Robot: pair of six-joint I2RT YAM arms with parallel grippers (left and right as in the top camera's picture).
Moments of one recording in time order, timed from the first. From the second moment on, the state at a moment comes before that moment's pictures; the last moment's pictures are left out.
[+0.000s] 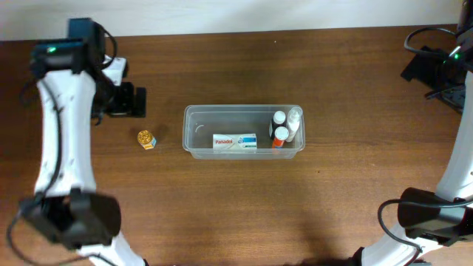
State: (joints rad) left arm 0.06 1.91 2.04 -1.58 -0.01 0.07; right arm -0.28 1.87 2.33 -1.69 0.16 0.45
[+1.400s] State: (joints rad) left arm 0.06 2.14 1.63 -1.03 0.05 0.31; right arm -0.28 1.87 2.33 -1.69 0.16 0.44
